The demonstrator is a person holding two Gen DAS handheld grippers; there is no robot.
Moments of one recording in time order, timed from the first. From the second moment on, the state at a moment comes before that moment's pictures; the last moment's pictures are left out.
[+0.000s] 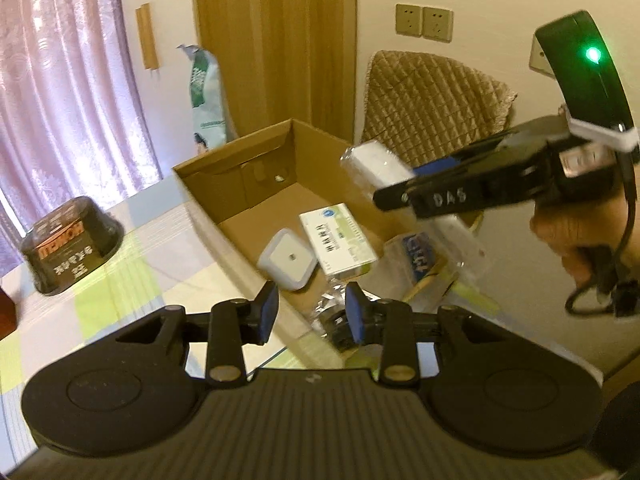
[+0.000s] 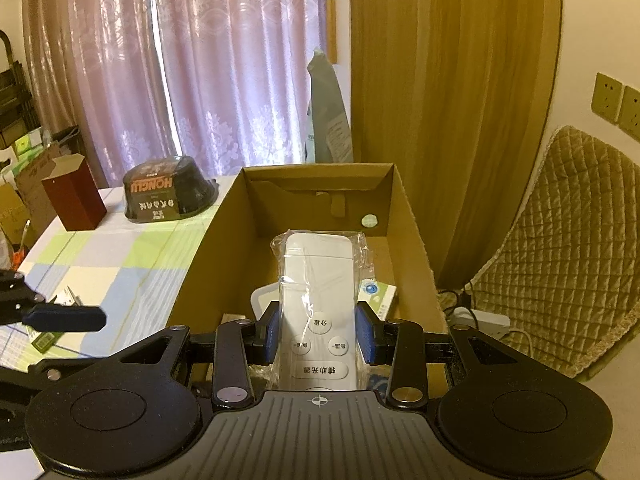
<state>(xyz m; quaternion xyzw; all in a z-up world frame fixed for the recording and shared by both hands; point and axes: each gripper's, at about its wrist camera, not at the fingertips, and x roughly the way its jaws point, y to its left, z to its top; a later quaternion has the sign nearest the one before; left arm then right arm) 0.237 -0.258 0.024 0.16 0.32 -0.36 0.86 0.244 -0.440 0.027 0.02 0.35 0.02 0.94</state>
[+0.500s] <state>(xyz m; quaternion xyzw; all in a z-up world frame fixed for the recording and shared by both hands) 0.224 -0.253 0.005 0.20 0.32 -0.39 0.84 0.261 -0.446 0.023 0.07 0.31 0.04 0.95</state>
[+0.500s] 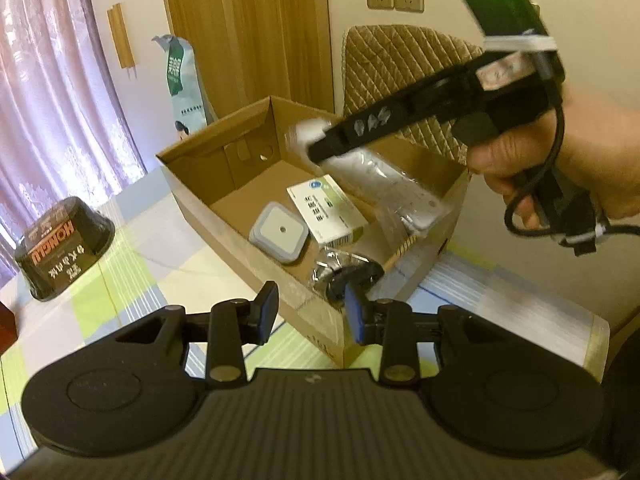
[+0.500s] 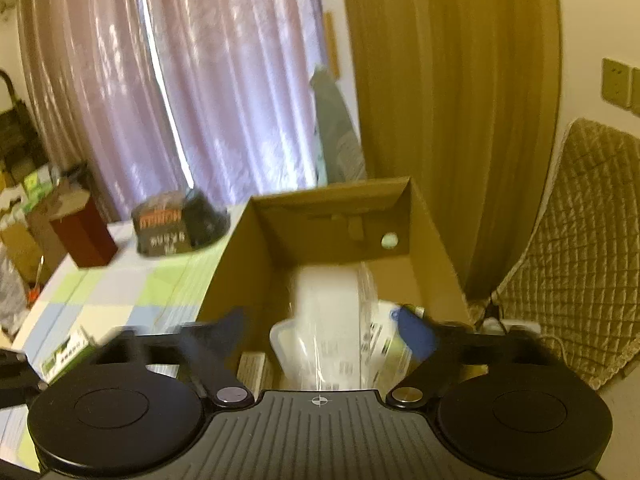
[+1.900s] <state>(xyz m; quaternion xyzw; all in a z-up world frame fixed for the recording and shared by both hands) 0.287 -0.276 0.002 0.23 0.30 -0.35 0.86 0.242 -0.431 -0.006 0.02 0.35 0.05 0.93</state>
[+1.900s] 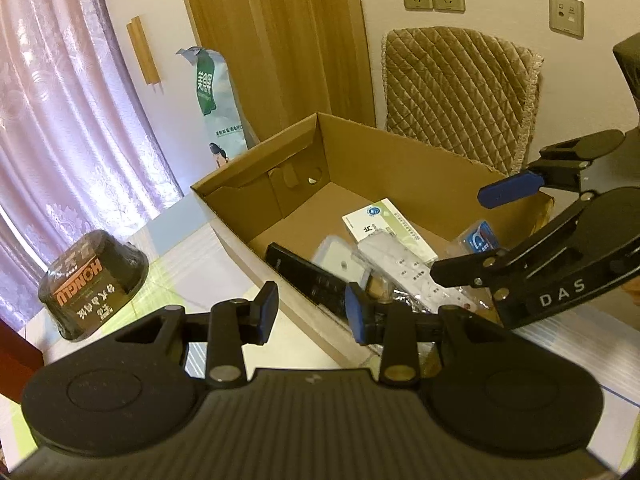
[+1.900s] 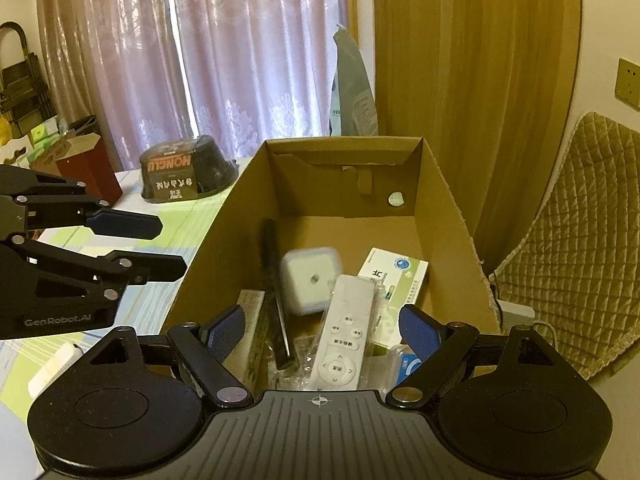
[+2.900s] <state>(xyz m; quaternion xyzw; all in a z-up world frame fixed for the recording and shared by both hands) 0.186 -0.065 -0.017 0.13 0.39 -0.21 0.89 0.190 -0.273 0.037 -0.02 0.31 0.20 0.93</state>
